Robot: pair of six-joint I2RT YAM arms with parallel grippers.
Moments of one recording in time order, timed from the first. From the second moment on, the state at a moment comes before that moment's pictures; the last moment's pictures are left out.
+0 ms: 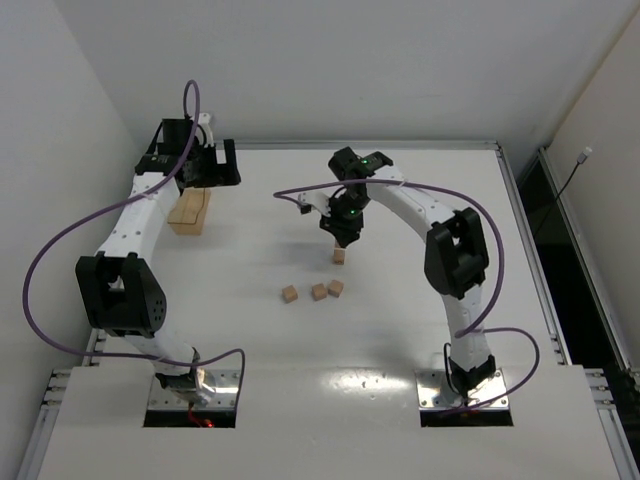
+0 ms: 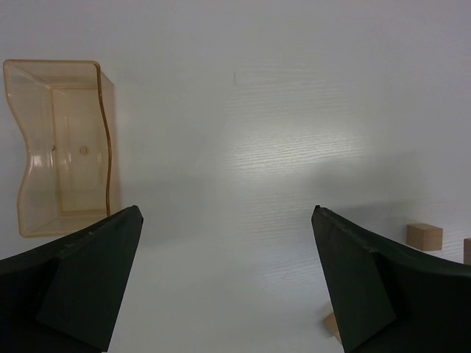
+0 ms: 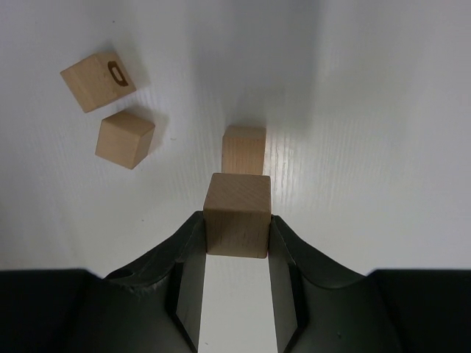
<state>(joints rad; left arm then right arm) -0.01 1.63 1.53 -0.61 0.14 -0.10 0.54 2.12 1.85 -1.11 -0.38 -0.94</state>
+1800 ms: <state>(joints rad) -0.01 1.64 1.53 -0.61 0.17 -0.11 0.59 2.27 1.91 -1.11 -0.27 -0.81</state>
